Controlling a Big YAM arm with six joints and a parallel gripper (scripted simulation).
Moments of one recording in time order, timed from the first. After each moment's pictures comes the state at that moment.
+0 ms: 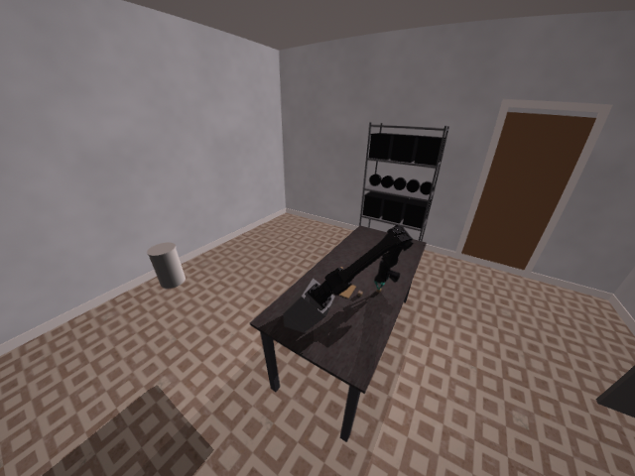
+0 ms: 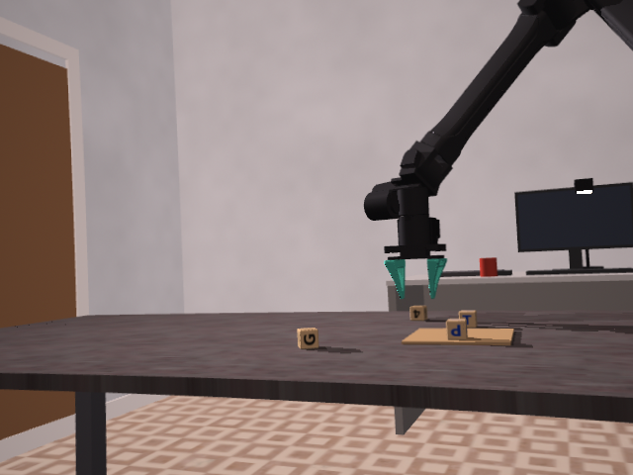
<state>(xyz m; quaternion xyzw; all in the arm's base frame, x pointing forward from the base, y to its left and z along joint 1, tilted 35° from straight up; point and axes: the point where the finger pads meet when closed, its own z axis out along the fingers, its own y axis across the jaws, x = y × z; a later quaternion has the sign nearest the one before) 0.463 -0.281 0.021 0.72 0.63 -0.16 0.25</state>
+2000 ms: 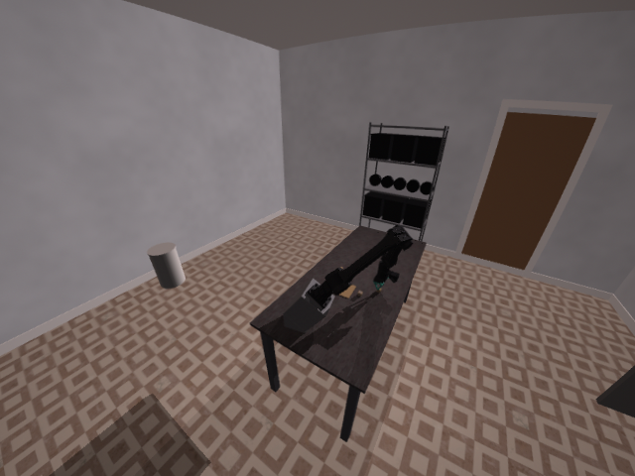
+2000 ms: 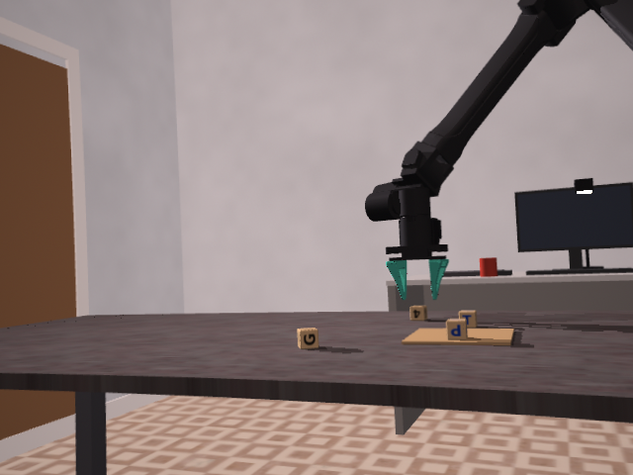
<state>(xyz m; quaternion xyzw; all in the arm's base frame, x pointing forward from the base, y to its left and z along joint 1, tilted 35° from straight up) 0.459 -0.278 0.016 0.72 0.63 -0.16 0.25</state>
